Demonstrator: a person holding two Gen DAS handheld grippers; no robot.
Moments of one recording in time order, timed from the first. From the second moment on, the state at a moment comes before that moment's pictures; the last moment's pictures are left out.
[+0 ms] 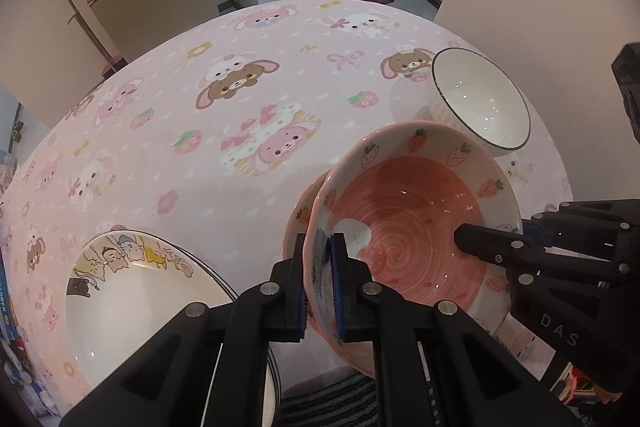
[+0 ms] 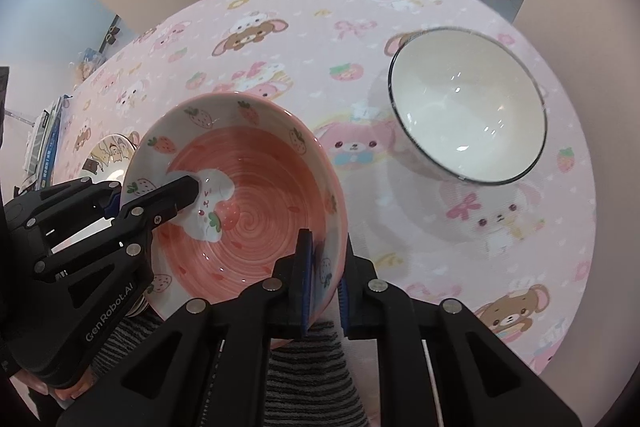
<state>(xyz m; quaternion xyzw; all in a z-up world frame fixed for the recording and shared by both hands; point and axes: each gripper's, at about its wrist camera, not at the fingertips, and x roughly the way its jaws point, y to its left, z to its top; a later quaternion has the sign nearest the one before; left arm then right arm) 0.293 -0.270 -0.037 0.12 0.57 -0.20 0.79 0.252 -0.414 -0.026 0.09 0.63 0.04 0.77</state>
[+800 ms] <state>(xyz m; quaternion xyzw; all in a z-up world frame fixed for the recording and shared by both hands) 0.284 -0.265 -0.036 0.11 0.60 -0.26 0.75 0.240 -0.438 -0.037 0.14 0.61 0.09 0.78</state>
